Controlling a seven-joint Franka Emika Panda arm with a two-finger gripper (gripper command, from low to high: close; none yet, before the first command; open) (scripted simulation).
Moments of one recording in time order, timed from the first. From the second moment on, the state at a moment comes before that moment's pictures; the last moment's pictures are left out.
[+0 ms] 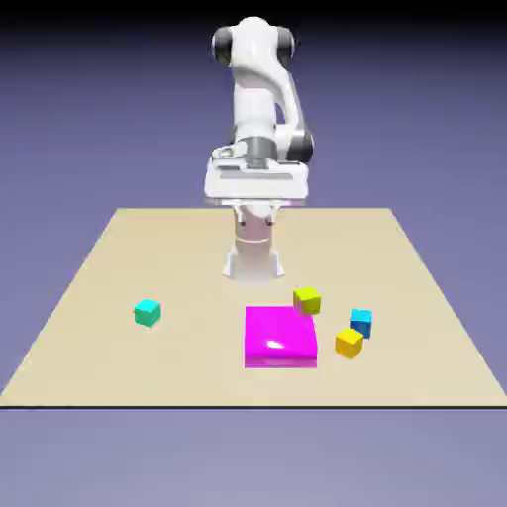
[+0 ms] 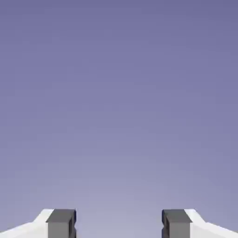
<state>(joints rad) -0.01 -0.53 0.04 -2.80 -0.01 3.02 0.78</state>
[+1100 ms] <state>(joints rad) -0.30 0.37 0.90 -2.59 -0.24 2.65 1.79</state>
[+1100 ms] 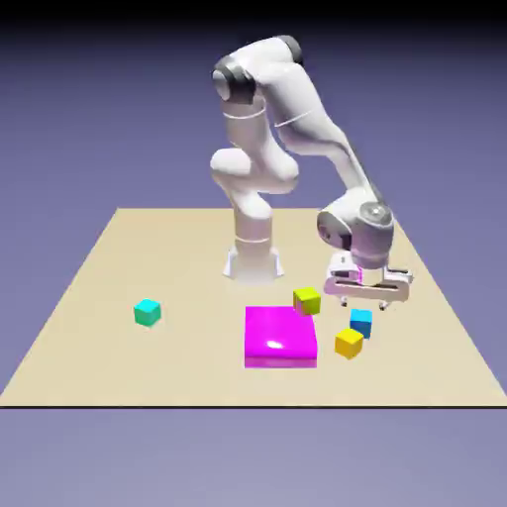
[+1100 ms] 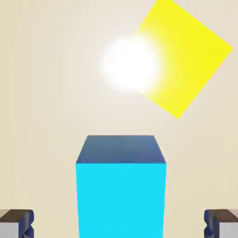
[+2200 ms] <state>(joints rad) -0.16 -0.25 0.58 -2.68 0.31 2.31 1.67</state>
